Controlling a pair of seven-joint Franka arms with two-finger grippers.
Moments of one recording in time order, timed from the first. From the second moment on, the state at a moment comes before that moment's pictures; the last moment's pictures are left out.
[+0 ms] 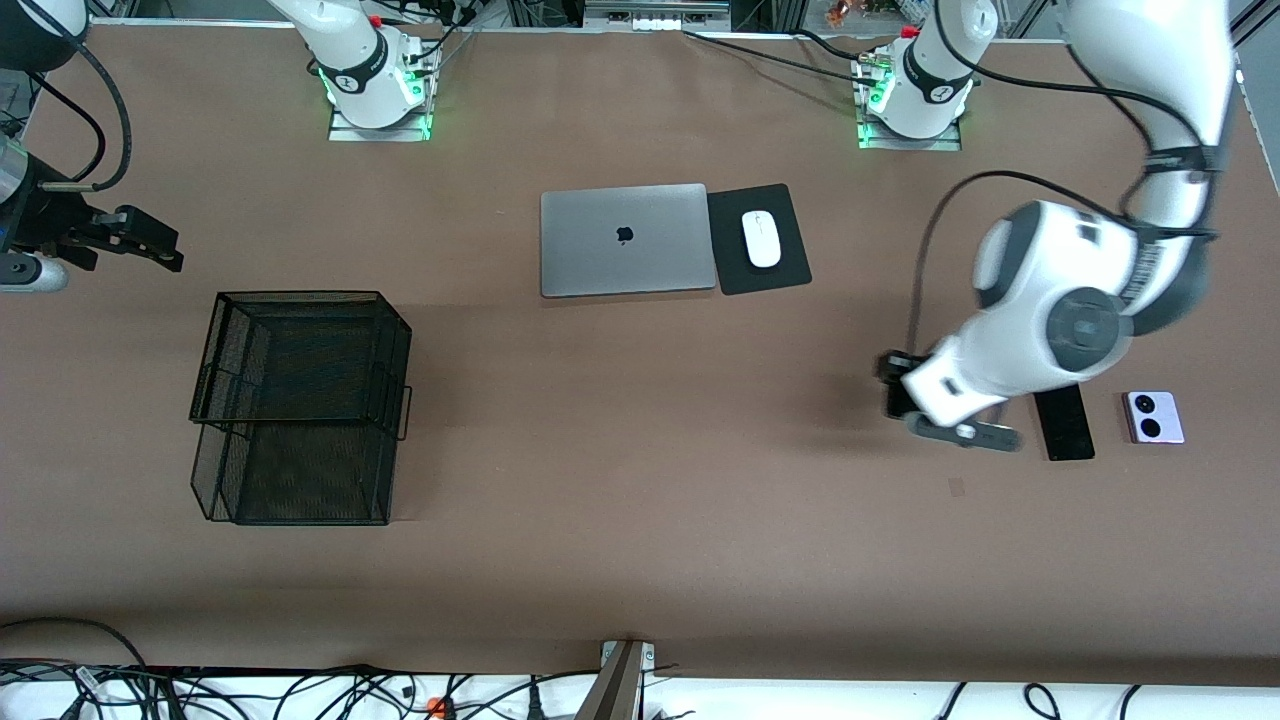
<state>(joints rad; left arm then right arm) -0.08 0.46 -0.23 -1.59 0.04 1.87 -0.14 -0.06 0.02 0.04 -1.67 -0.03 1.67 -0.02</state>
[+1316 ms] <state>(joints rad) -0.51 0.90 -0.23 -1.36 0.04 2.33 -0.69 -0.06 0.02 0.04 -1.67 -0.03 1.67 -0.02</state>
